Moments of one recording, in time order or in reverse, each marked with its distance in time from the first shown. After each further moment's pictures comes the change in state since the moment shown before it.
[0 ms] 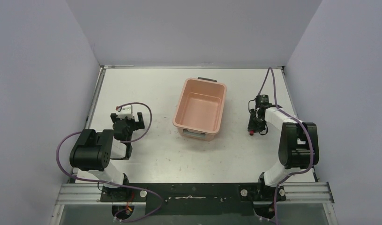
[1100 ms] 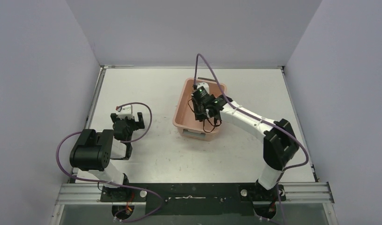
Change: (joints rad) left arm 0.000 0.000 0.000 0.000 0.000 0.000; right arm 0.747 0.035 0.492 -0.083 0.175 0.194
